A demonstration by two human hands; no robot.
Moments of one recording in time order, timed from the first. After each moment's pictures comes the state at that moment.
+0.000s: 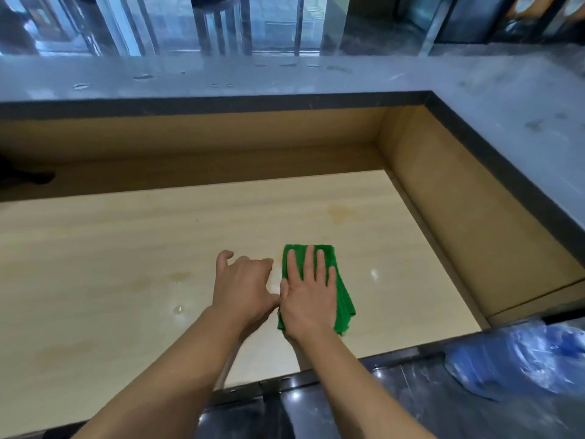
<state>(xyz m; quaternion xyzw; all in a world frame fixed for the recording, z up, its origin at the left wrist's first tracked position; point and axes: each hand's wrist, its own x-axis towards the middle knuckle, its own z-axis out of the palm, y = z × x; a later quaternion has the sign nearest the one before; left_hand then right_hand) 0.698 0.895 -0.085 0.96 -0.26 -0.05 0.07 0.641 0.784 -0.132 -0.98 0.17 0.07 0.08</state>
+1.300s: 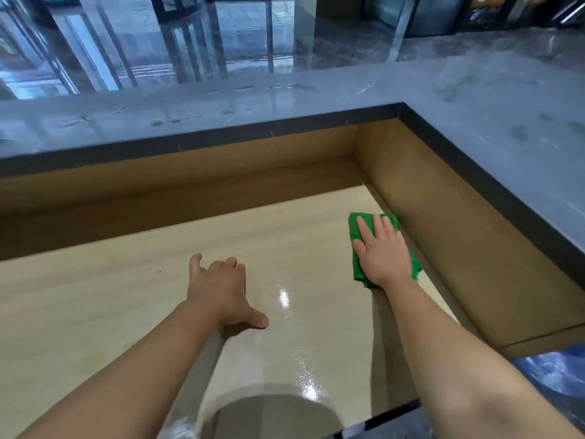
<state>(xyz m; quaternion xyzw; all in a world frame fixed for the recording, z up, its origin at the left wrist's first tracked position) 0.791 0.853 -0.077 0.94 -0.27 -0.17 -0.09 0.712 0.567 -0.128 -0.96 0.26 0.05 0.03</state>
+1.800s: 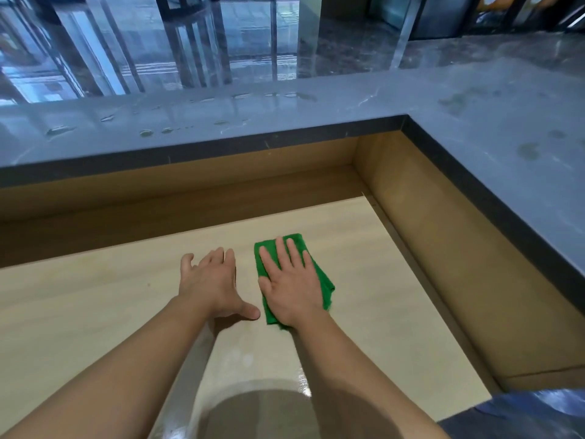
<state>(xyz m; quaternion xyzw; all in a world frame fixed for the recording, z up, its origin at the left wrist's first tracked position) 0.826 0.837 -0.081 0.96 -0.23 -0.16 -0.07 0.759 0.700 -0.125 -0.99 0.07 0.09 0.06</state>
